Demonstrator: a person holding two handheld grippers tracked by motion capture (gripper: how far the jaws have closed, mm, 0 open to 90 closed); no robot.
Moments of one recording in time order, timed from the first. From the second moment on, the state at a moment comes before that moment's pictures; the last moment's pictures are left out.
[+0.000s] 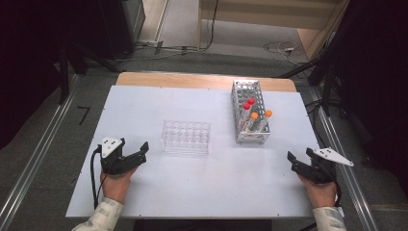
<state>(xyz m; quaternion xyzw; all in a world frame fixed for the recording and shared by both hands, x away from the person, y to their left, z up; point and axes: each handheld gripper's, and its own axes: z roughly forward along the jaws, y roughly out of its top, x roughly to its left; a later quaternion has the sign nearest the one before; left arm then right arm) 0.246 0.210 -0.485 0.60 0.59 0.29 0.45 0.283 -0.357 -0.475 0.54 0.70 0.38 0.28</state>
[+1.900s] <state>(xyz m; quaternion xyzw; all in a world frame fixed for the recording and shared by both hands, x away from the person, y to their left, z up) 0.245 0.197 -0.485 0.62 0.57 0.29 0.46 0.315 -0.288 -0.454 0.47 0.73 0.44 0.26</state>
